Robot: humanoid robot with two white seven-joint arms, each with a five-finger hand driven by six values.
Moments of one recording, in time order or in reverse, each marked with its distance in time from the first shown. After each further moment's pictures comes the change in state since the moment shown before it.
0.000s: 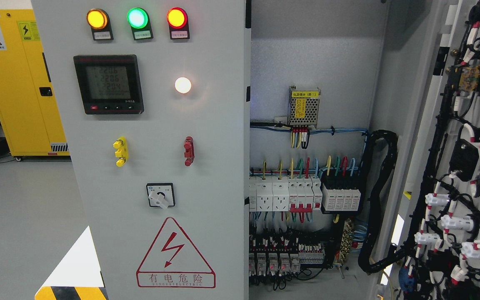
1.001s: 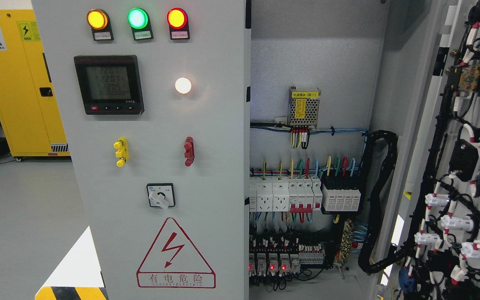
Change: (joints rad) left arm 0.000 -0.008 0.050 0.013 -0.003 0.006 -0.001; right arm 0.277 -0.008 0.249 -1.133 0.000 -0.034 -0.001
